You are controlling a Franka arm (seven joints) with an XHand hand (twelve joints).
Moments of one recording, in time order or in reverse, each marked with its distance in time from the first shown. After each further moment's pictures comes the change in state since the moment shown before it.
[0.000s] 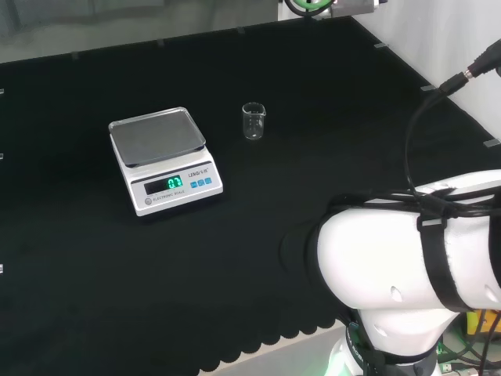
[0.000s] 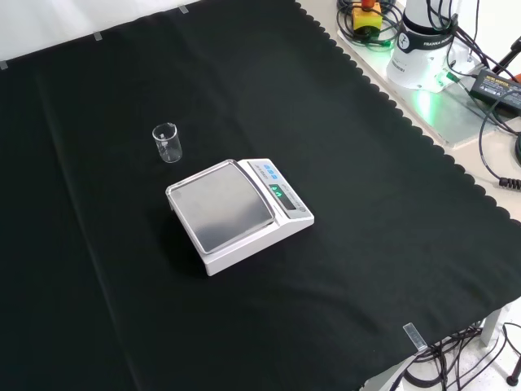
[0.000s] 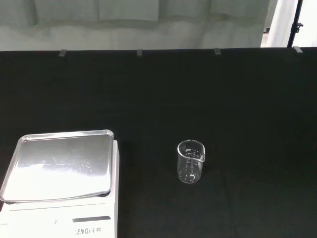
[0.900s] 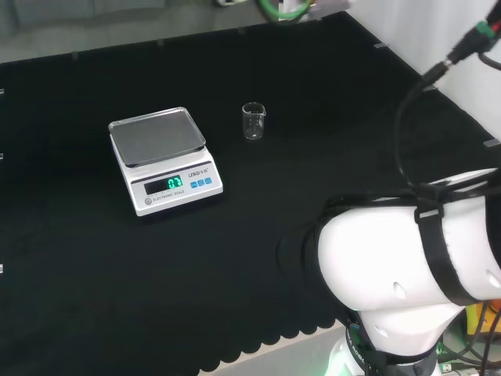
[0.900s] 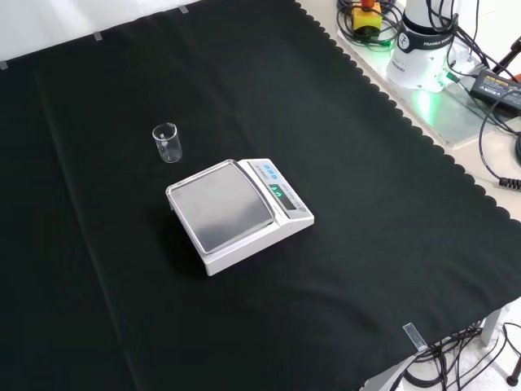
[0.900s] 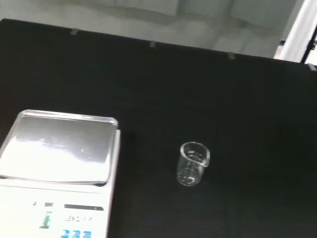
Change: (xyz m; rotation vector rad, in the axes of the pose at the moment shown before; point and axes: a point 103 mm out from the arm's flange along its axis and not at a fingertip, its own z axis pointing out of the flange) arm 0.037 0.021 0.011 0.018 -0.138 -0.099
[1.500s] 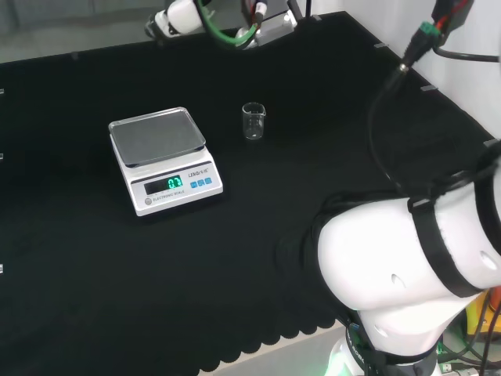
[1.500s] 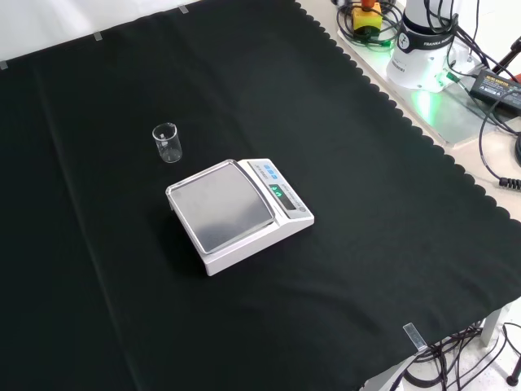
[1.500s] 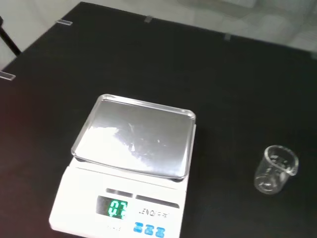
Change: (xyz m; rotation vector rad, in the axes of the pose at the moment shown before) arm 0.061 0.027 0.026 0.022 0.054 -0.182
